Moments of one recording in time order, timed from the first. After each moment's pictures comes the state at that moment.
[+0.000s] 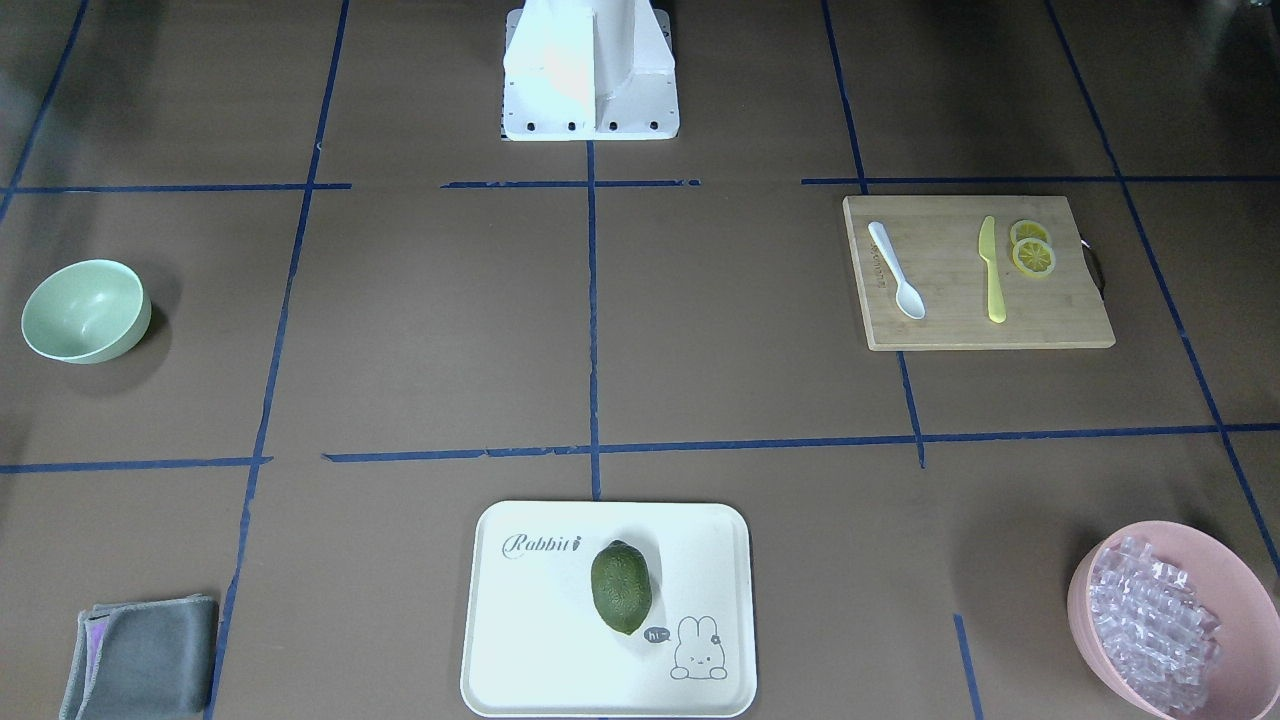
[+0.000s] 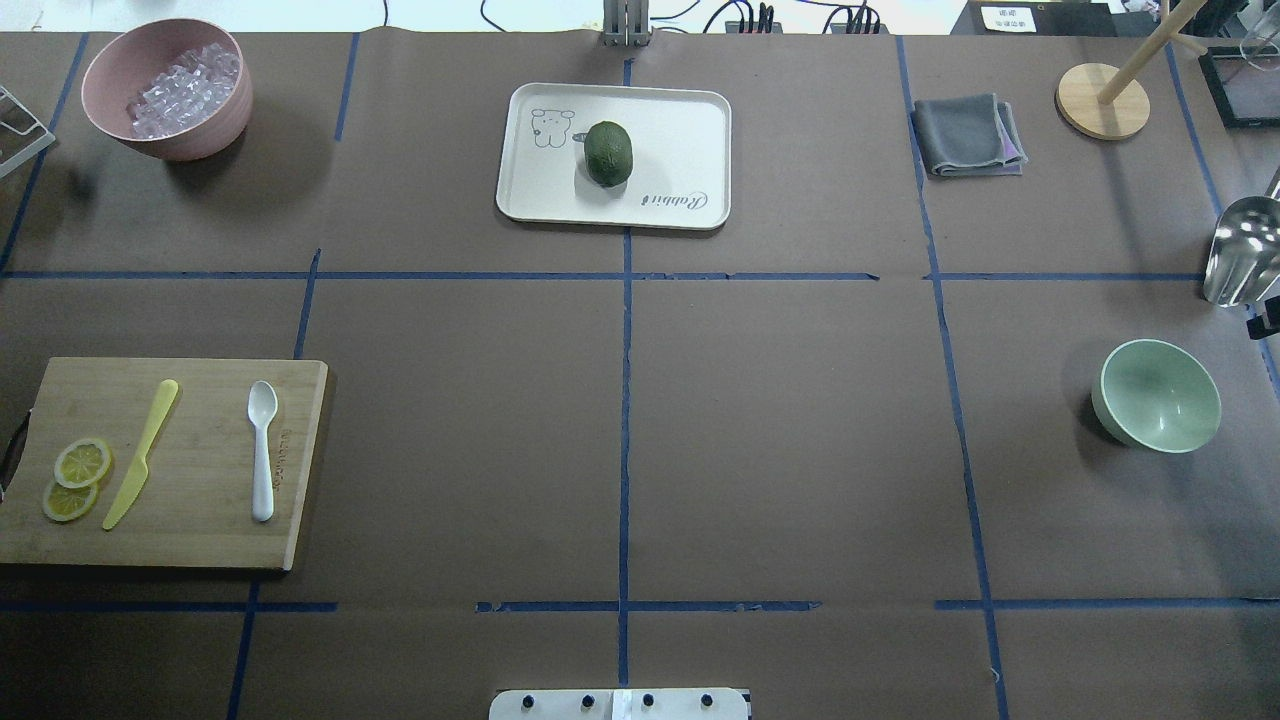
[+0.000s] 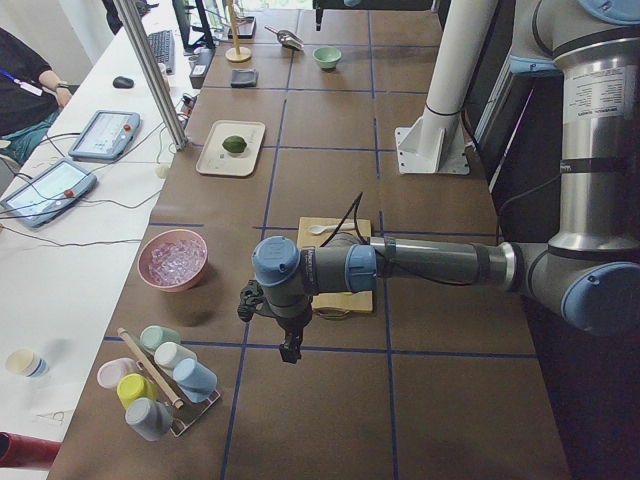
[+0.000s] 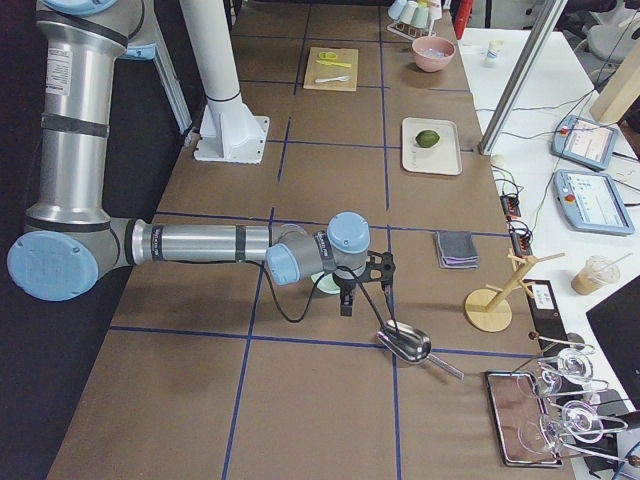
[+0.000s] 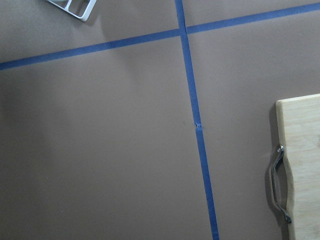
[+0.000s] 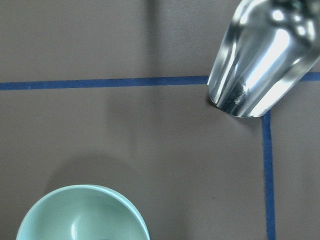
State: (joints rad) left arm -1.56 -1.48 -1.71 -1.44 -2.32 0.23; right arm 1.28 -1.72 1.70 -1.15 2.33 0.51
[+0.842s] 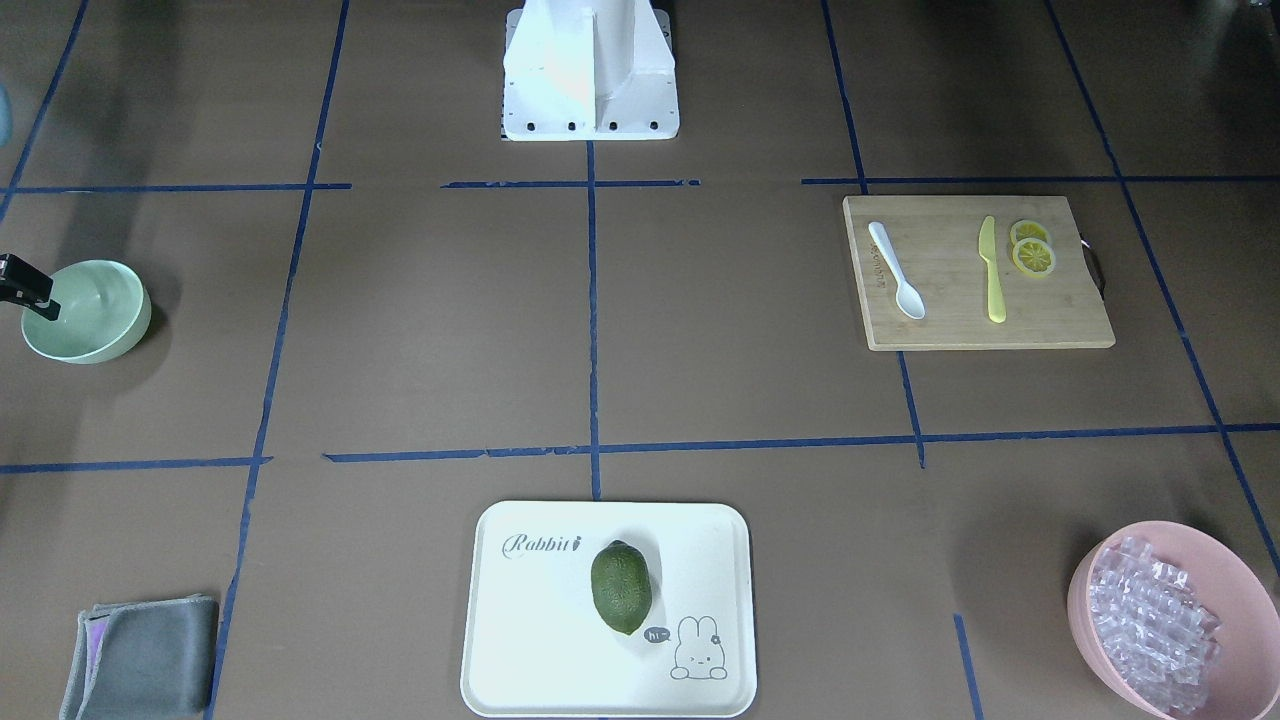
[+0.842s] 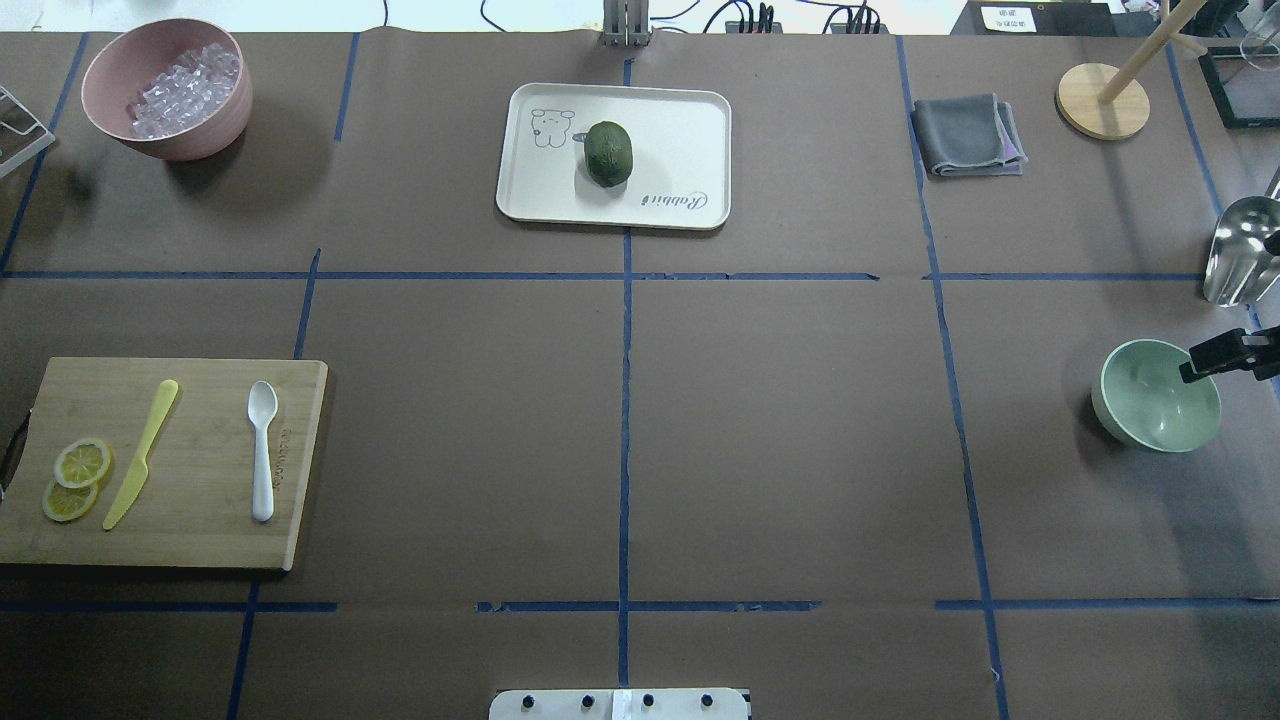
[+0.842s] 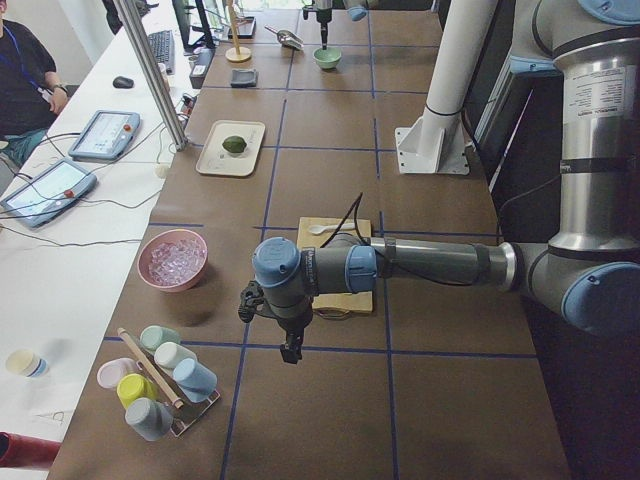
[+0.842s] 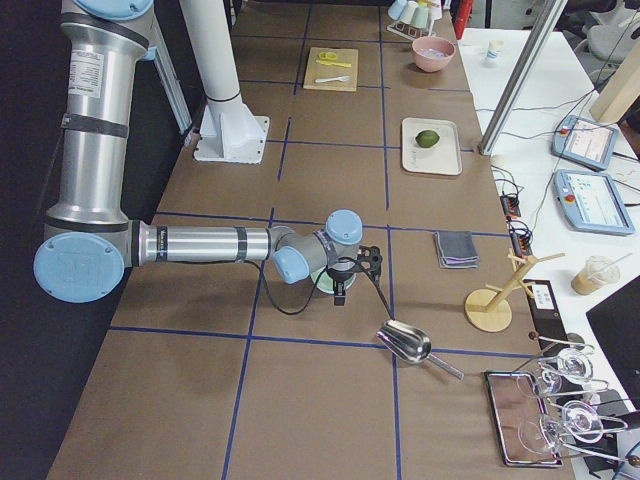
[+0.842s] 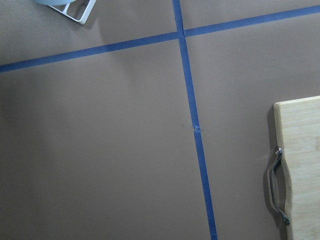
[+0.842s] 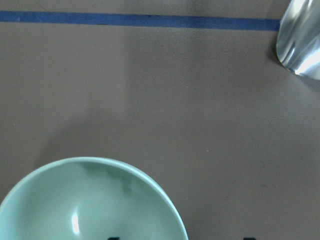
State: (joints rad) left arm -1.55 -1.48 -1.70 -1.43 -2.32 0.23; right arm 1.12 -1.72 1.65 -1.09 2.29 0.56
